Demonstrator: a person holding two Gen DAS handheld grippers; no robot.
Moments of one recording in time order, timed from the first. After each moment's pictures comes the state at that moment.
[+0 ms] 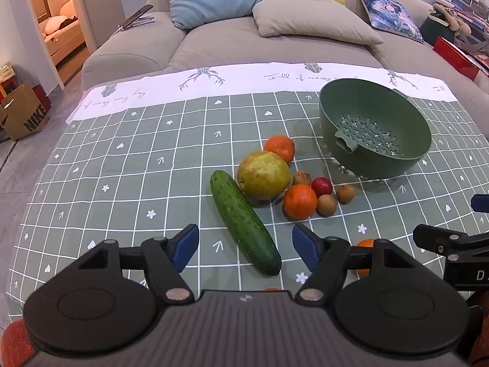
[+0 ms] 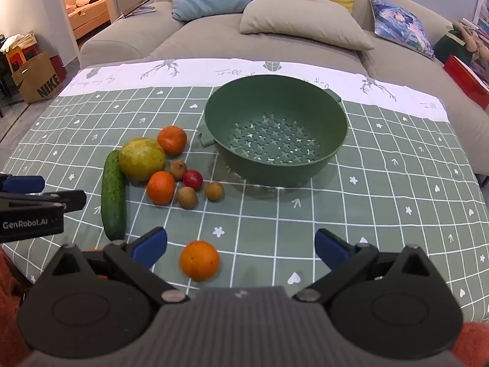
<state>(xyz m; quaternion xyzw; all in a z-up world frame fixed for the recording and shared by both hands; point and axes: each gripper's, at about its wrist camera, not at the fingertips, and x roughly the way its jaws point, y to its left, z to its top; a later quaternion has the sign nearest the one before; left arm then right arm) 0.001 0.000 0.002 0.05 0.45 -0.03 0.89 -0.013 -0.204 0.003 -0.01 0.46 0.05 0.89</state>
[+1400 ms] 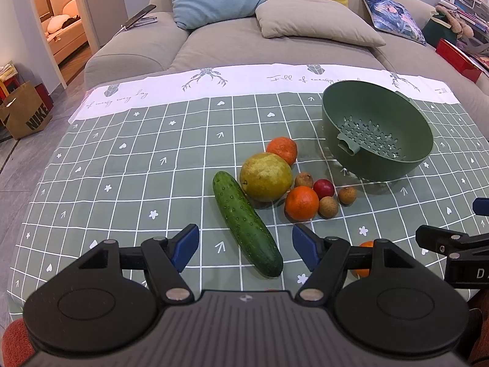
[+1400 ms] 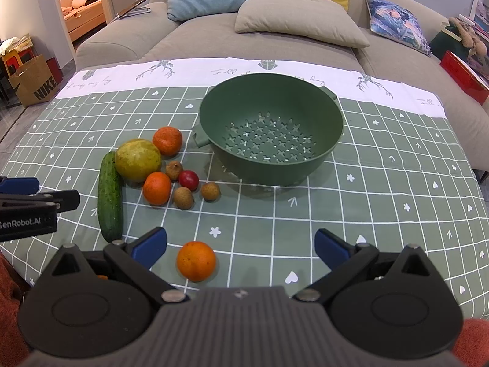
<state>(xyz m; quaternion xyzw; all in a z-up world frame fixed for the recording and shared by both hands) 0.000 0.000 0.004 0.05 0.45 -0.03 0.89 -0.014 -0.201 -0.003 -0.01 0.46 0.04 0.89</state>
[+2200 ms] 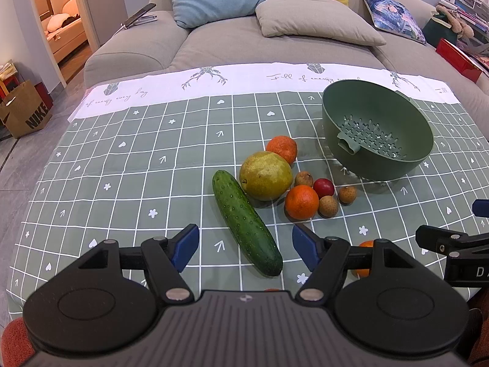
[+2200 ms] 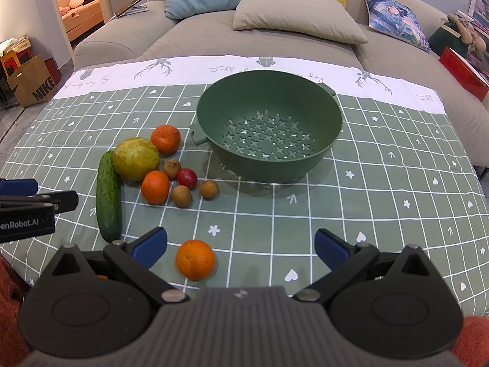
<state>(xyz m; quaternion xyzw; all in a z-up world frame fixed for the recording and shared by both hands) 0.001 0.004 0.007 0.05 0.46 -0.03 0.89 -0.013 -0.203 -0.006 0.00 0.46 0.04 0.88</state>
